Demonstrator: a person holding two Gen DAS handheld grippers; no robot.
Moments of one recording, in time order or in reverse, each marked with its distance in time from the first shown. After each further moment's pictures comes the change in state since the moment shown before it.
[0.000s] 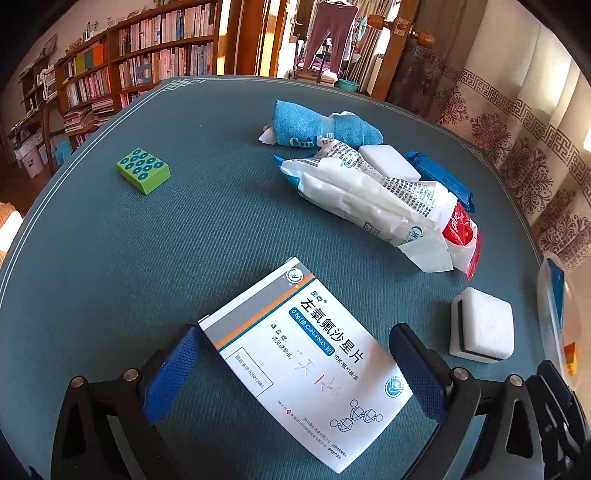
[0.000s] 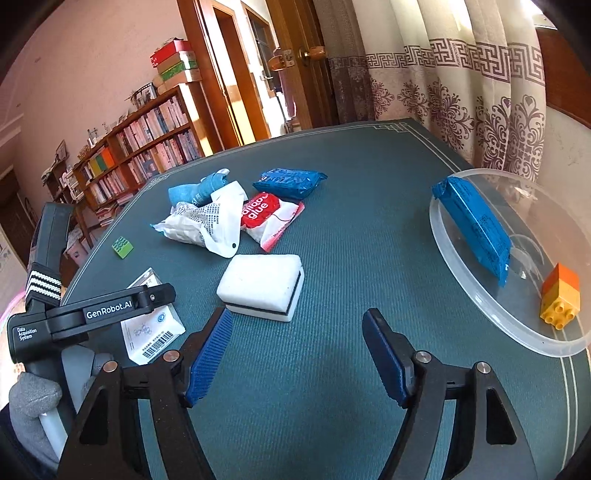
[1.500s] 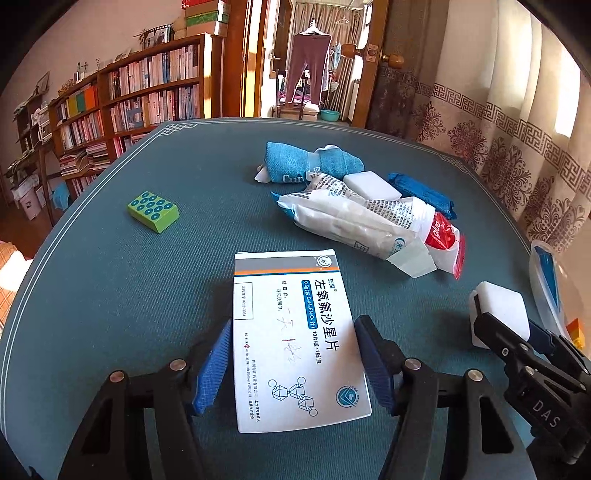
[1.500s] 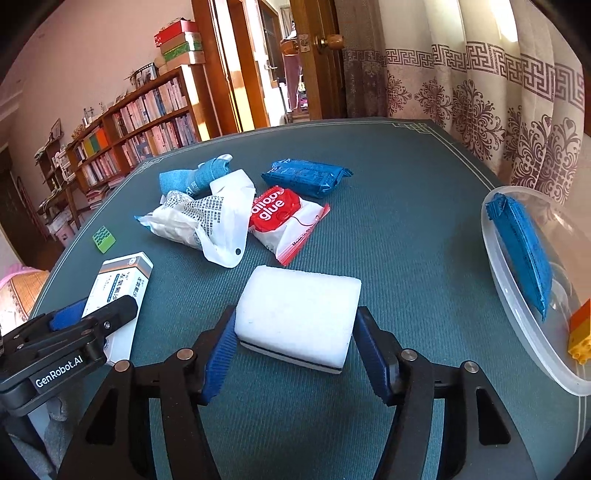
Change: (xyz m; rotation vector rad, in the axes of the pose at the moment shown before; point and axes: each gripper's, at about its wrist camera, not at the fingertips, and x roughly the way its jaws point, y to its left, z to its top) left arm -0.021 0.000 -0.012 0.108 -0.156 -0.003; right arm 0.041 0.025 0.011 -0.052 0.013 -0.066
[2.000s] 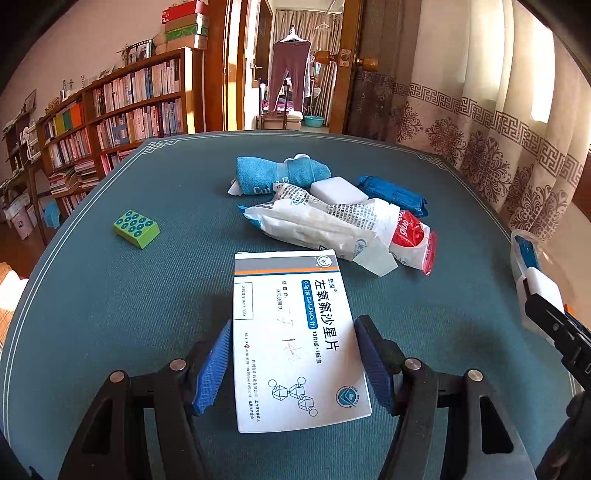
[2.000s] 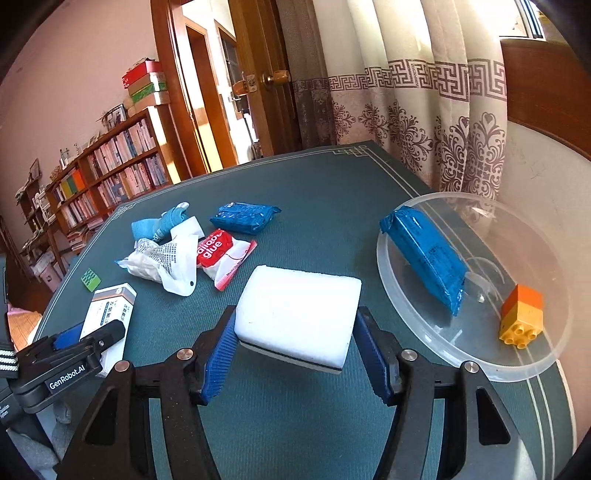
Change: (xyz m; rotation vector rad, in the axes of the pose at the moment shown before) left arm -0.012 -0.020 -0.002 0.063 -0.030 -0.028; right arm -0.055 -0.053 0.000 0.115 -0.106 -0.088
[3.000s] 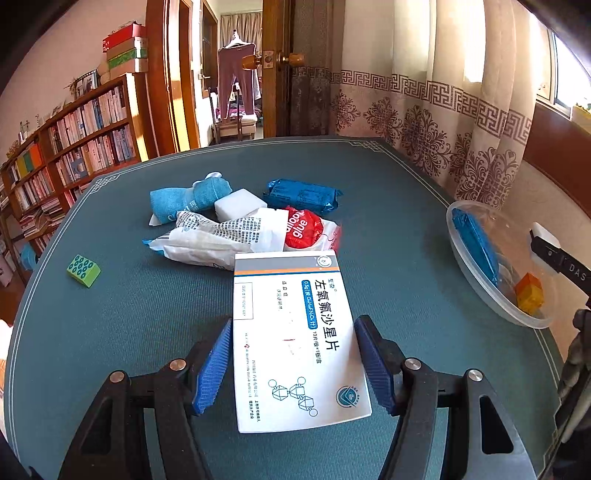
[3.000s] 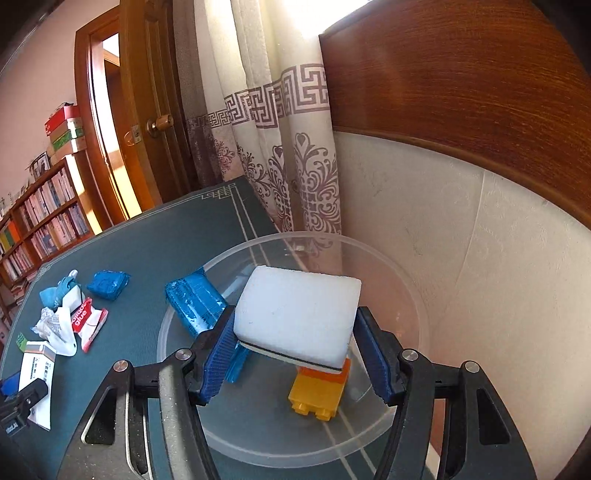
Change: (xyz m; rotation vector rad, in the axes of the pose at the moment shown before) left arm -0.012 -0.078 0.007 0.166 0.009 -0.090; right arm -0.018 -0.149 0.037 0.145 -0.091 -0.264
